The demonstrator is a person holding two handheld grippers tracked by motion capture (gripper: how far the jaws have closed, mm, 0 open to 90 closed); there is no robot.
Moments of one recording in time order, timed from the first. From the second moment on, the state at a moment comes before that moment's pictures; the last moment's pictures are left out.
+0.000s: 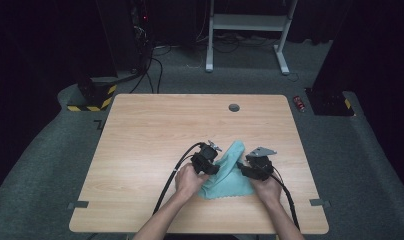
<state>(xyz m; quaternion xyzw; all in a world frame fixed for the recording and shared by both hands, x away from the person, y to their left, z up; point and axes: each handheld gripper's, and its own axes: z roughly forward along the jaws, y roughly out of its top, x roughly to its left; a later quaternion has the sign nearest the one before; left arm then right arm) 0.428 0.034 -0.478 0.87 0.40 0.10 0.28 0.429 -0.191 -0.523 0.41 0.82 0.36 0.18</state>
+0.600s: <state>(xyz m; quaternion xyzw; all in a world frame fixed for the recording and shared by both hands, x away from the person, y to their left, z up) 0.435 0.025 -0.494 0.88 0.39 0.11 0.24 0.429 -0.191 -0.523 0.41 0.82 0.36 0.18</state>
